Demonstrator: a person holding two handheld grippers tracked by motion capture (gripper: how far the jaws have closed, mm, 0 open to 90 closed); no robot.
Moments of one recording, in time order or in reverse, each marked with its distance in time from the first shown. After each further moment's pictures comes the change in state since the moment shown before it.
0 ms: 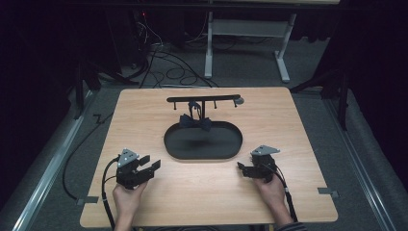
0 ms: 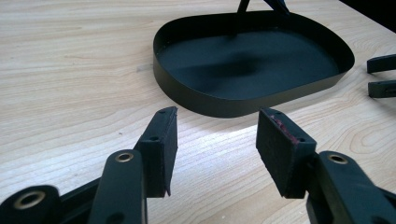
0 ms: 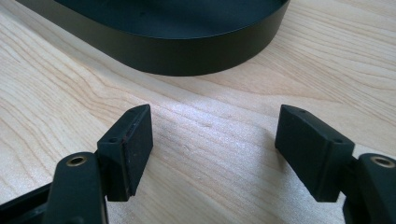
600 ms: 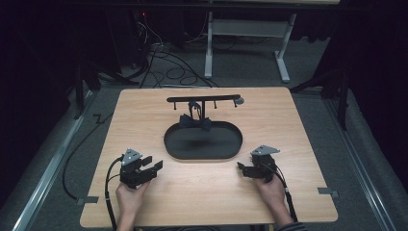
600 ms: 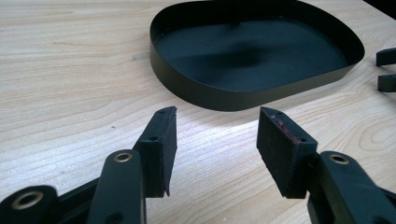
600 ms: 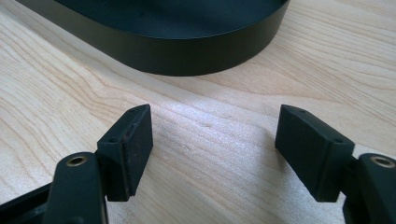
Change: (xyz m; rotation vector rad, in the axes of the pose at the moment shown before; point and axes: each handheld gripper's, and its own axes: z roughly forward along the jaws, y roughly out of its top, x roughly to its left) left arm 0.001 -0.003 0.011 0.030 -0.001 -0.007; right arm 0.000 0.000 0.000 0.000 0.000 0.000
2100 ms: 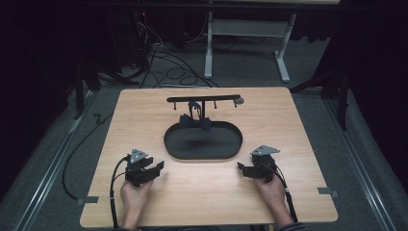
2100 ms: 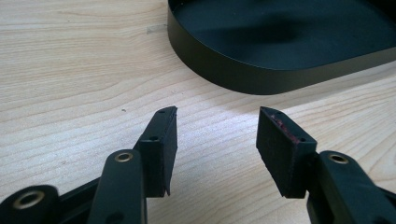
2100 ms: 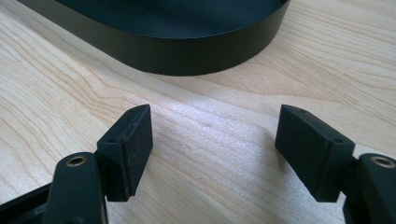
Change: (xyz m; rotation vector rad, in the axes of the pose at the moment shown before) left arm 0.005 -0.009 0.027 0.061 0.080 -0.002; right arm 0.000 0.000 0.000 0.001 0.001 -0.001
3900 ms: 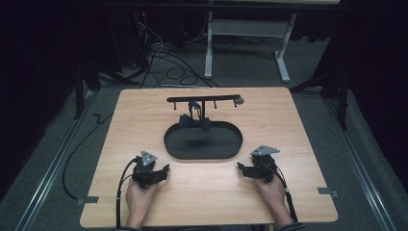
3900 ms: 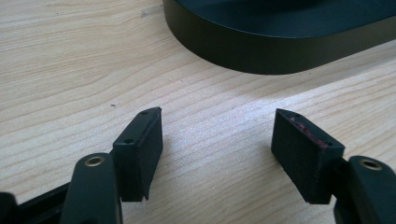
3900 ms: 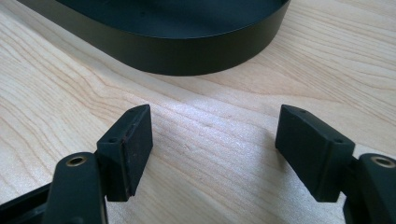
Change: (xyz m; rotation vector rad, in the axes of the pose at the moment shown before) left arm -0.012 -0.010 0.023 0.040 0.083 0.104; right arm 0.000 0.000 0.000 0.000 0.000 0.000
